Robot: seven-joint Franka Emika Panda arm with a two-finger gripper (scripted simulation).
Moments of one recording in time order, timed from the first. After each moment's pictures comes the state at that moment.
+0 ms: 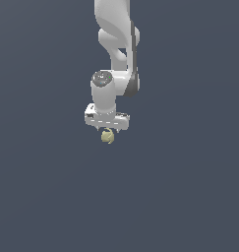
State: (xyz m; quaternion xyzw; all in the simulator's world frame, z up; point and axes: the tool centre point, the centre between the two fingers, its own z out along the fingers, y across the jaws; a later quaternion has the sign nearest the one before) arm -0.082 -0.056 0.092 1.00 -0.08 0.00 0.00
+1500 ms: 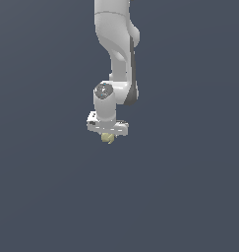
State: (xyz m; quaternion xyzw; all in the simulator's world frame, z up) arm -0.084 -0.056 0.043 1.00 -0.08 0.00 0.00
